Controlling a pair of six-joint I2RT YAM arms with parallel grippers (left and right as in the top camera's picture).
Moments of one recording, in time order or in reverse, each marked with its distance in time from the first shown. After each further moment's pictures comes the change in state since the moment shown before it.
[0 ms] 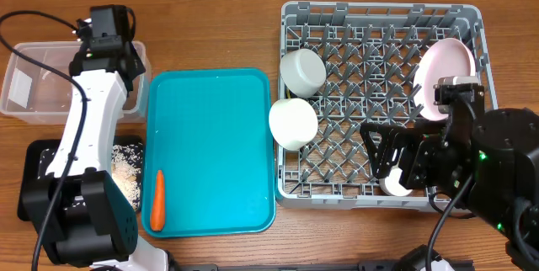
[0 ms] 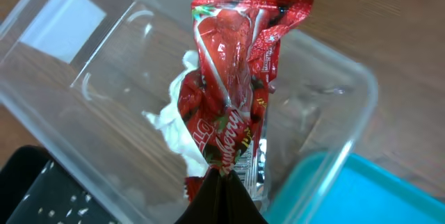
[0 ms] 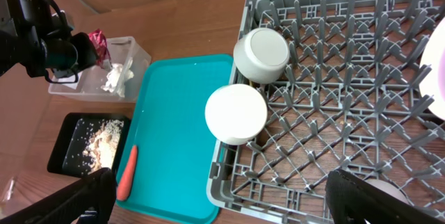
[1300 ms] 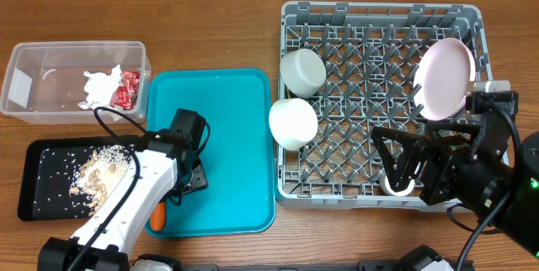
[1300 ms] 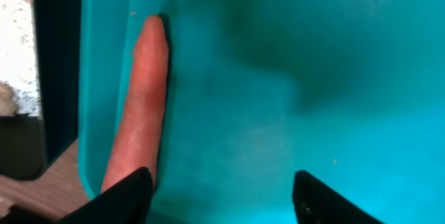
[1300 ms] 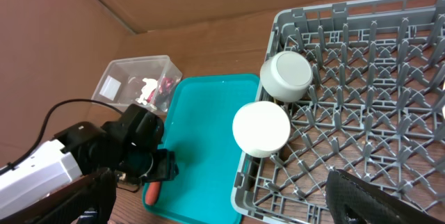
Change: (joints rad) left arm -0.327 -0.355 -0.664 -0.284 0.246 -0.247; right arm 0.000 -0.009 0.132 -0.022 -0.045 0.000
